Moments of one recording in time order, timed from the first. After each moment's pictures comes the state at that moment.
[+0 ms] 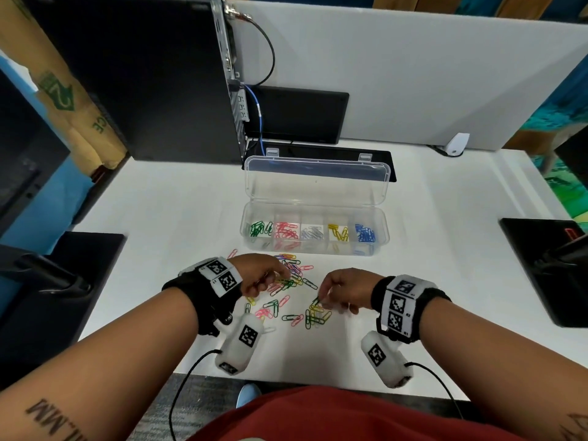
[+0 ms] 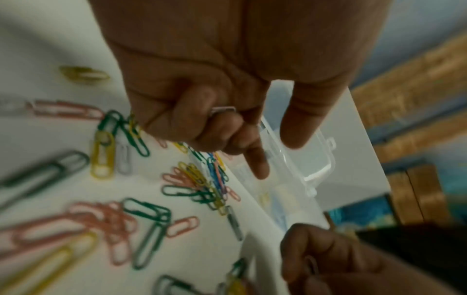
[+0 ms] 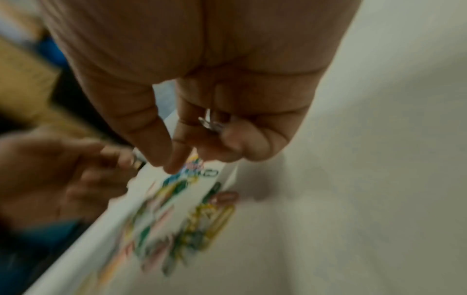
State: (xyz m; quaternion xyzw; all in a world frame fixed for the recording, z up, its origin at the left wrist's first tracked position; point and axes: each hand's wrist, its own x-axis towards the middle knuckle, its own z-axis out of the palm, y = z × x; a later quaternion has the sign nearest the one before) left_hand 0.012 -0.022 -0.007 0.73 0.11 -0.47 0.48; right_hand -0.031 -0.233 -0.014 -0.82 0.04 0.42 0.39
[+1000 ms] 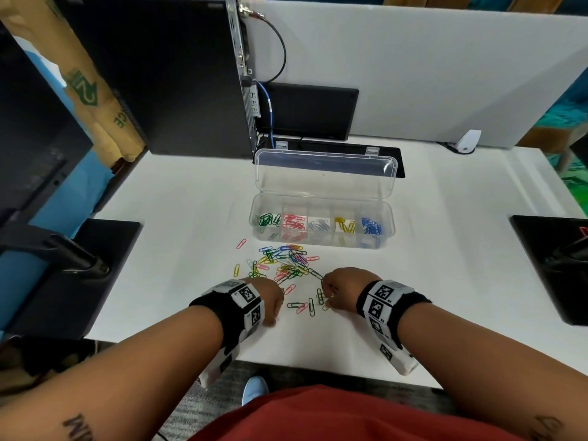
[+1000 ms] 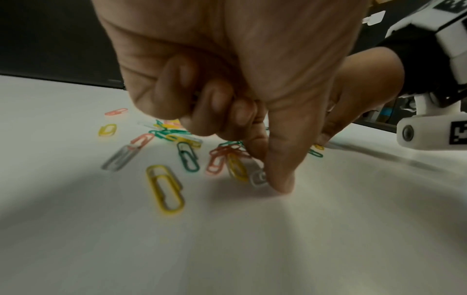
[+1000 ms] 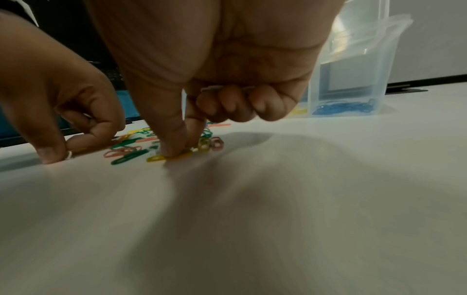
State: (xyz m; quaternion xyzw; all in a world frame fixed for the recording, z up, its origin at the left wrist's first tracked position) left_hand -0.037 -0.025 -0.027 0.90 -0.24 -0.37 -0.02; right_hand -0.043 -0.220 -0.034 -0.94 -0.16 0.30 0.09
